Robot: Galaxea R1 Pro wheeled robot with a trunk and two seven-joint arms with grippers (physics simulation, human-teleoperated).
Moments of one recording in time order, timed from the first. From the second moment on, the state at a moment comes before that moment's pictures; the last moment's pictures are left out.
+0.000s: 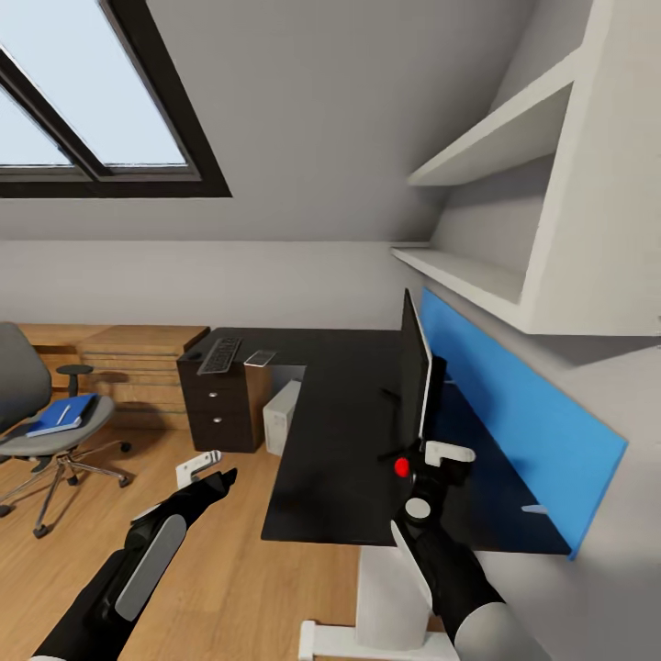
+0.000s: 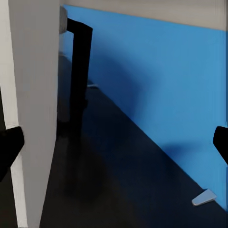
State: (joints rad) left arm -0.39 0.14 -0.17 -1.22 0.72 0.41 0.35; right arm -0.54 0.14 0.21 -0.87 0.09 0.00 -0.78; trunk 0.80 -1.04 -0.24
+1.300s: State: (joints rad) left arm -0.39 0.15 -0.17 -1.22 0.72 0.41 0.35; right arm -0.54 0.14 0.25 -0.85 0.09 0.00 -0.78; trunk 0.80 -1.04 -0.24
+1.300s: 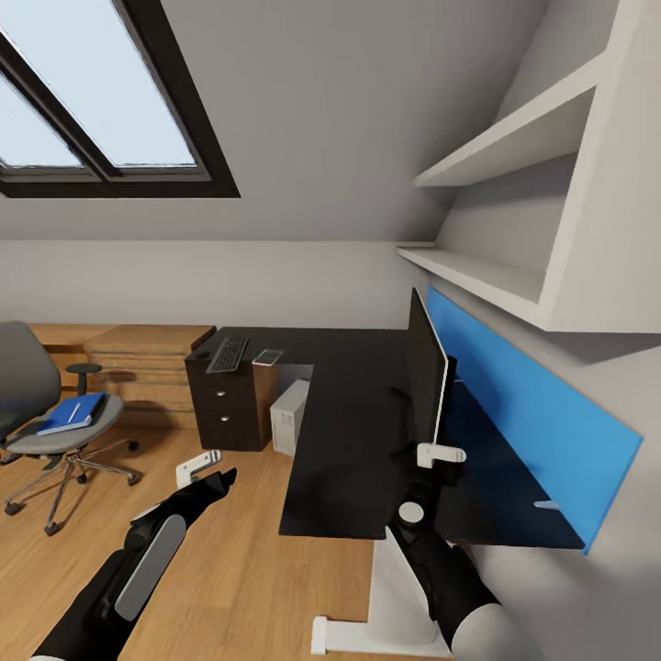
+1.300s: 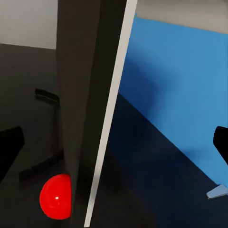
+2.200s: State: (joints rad) left arm -0.39 0.14 -0.17 -1.22 0.73 0.41 0.35; right arm -0.54 0.13 0.25 -0.85 0.09 0.00 -0.78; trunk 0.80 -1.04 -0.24
